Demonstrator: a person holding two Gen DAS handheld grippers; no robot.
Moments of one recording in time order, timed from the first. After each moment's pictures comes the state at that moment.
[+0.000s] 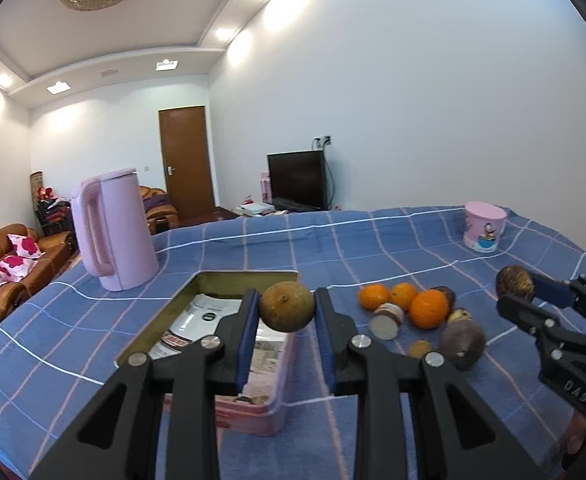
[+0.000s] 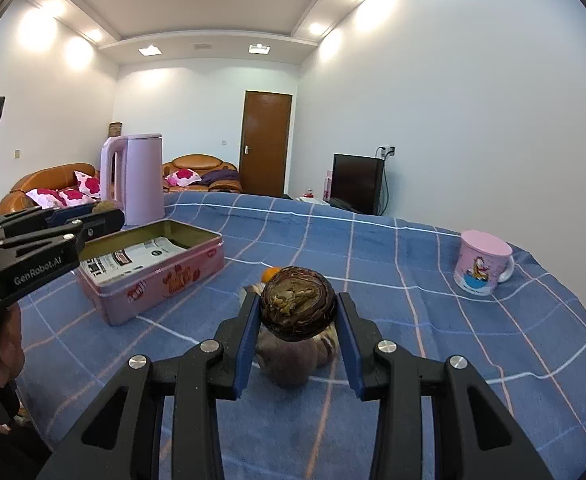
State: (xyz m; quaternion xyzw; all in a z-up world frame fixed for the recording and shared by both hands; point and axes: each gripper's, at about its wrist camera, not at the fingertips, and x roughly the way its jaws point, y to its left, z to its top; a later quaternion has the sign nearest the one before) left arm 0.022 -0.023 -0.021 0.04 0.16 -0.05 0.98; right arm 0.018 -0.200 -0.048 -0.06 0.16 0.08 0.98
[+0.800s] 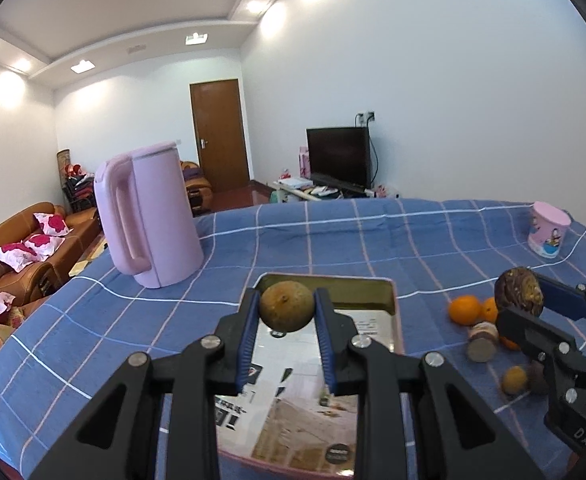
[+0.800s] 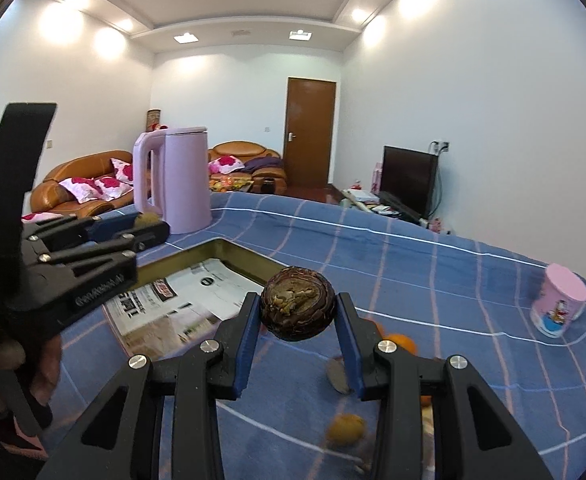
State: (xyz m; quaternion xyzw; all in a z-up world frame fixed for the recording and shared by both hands) left arm 0.100 0.033 -0.019 0.04 0.21 0.01 0.98; right arm 0.095 -0.113 -0.029 -0.07 0.20 0.17 0.96
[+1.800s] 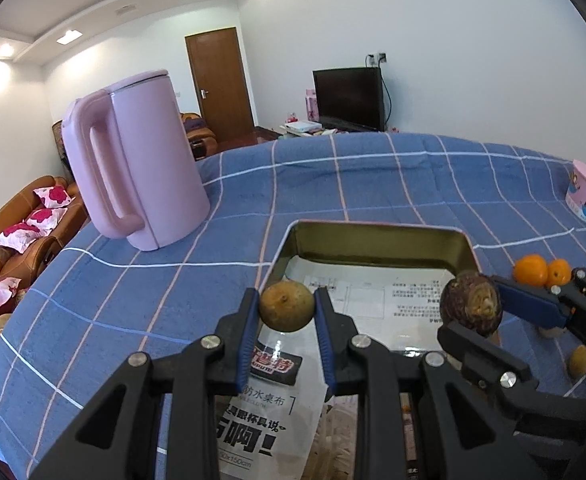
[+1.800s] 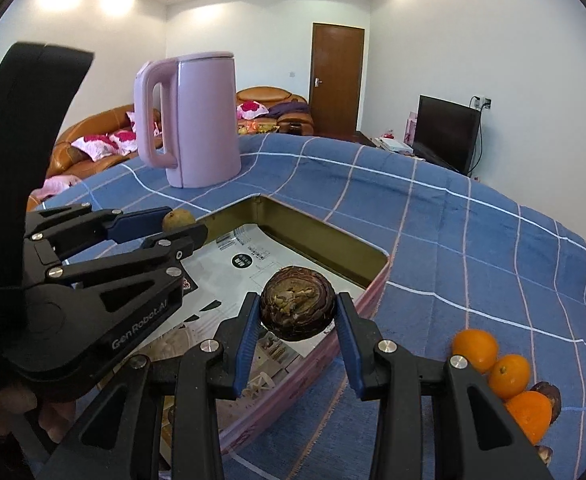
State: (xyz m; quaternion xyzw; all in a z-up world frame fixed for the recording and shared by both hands) left arm 0.161 0.055 -0.055 0.06 0.31 0.03 0.95; right arm 0.166 -0.040 -0.067 -0.09 0.30 0.20 0.93
